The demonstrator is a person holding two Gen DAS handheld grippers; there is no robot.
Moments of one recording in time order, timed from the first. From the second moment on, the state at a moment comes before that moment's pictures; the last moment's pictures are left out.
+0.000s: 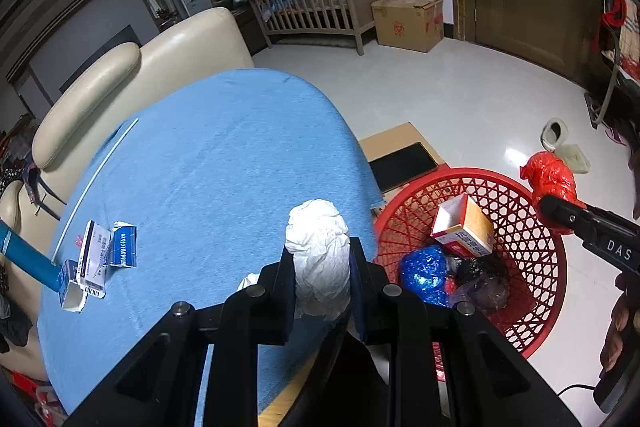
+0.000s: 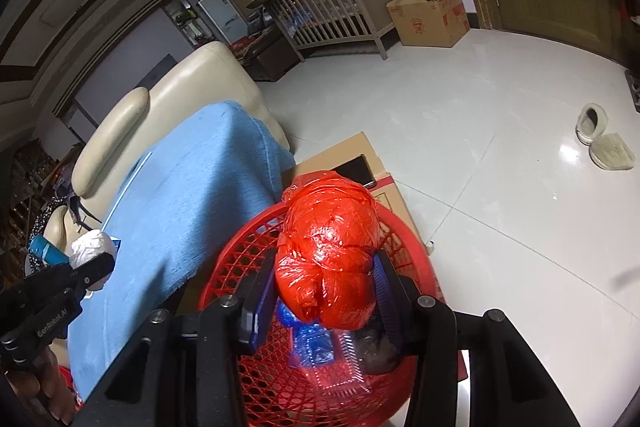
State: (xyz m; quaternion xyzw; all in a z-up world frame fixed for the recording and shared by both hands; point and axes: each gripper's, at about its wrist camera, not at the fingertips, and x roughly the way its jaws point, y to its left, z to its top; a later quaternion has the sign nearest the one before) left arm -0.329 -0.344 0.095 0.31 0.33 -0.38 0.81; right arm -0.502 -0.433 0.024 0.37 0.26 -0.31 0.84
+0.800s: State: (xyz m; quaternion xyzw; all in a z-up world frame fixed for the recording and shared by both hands) left arm -0.348 -0.363 0.087 0.32 0.33 -0.40 0.79; right arm -0.501 -0.447 0.001 0.39 0.29 -0.31 0.82
